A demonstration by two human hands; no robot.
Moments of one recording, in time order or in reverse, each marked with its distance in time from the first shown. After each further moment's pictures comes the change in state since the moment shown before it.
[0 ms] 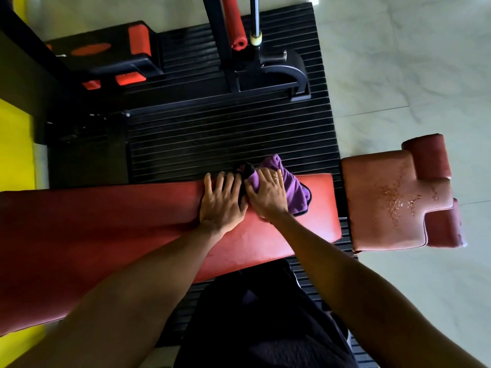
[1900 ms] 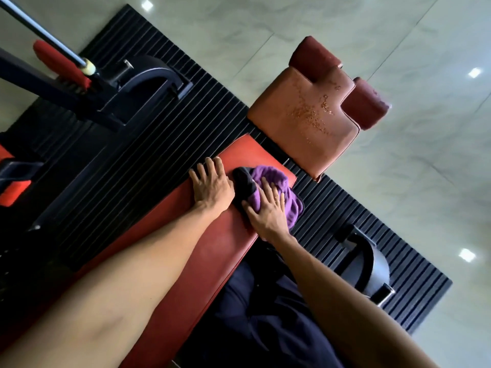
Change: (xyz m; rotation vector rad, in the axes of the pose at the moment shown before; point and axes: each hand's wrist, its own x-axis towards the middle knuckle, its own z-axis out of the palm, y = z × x) left_hand 0.078 0.135 0.041 0.094 -0.233 0.370; right_hand -0.141 0.086 0.023 0.333 0.151 0.752
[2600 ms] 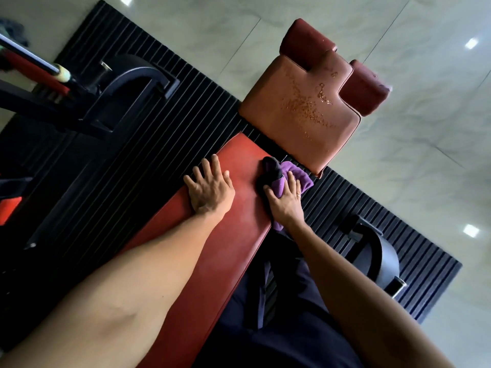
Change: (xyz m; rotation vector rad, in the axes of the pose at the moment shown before) left_hand 0.027 0.012 0.019 0.000 0.073 -0.064; right_hand 0.053 0.050 -0.010 0.158 0.035 0.303
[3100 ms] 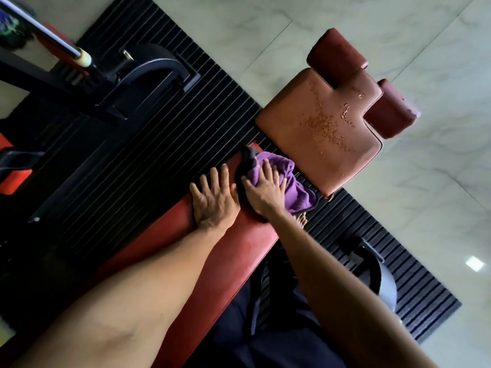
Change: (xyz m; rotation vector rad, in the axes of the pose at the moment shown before) left_hand 0.000 -0.002 0.005 0.051 0.074 -0.026; right_hand 0.038 -0.099 0.001 -0.227 -0.161 -0.151
